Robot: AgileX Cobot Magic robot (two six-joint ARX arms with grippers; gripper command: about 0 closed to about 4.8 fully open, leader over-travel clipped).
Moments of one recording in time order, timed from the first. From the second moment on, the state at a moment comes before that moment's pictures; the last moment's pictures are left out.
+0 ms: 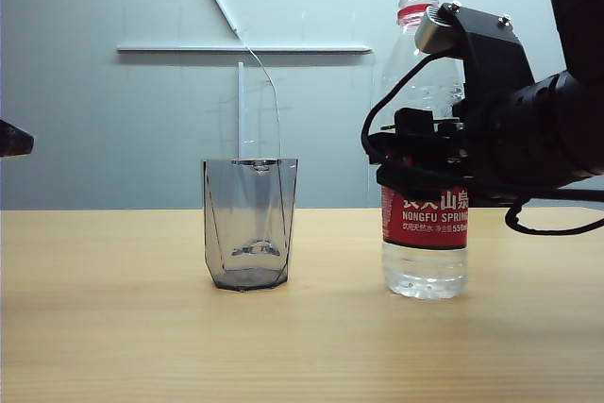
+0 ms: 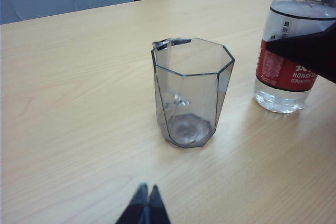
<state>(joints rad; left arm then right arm) -0.67 0.09 0.01 -0.06 -0.07 0.03 0.68 1.55 0.27 1.11 0.29 0.07</state>
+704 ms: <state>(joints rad) -0.67 0.09 0.01 -0.06 -0.07 0.03 0.70 1.43 0.57 0.52 0.32 -0.49</state>
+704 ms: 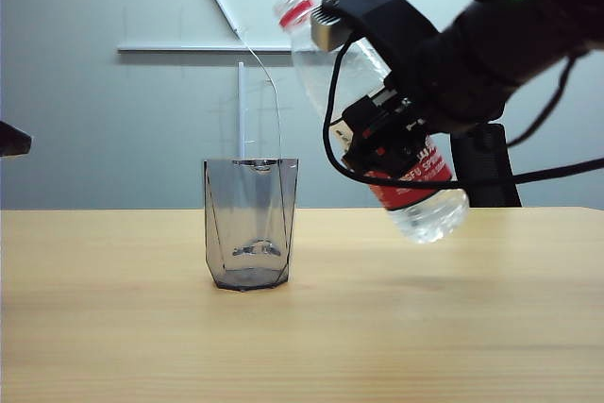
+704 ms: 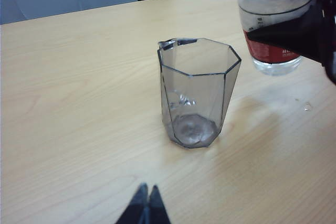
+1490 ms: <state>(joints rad) -0.67 0.09 0.01 -0.06 -0.07 0.03 0.71 1.43 0.64 0.42 0.53 -0.99</state>
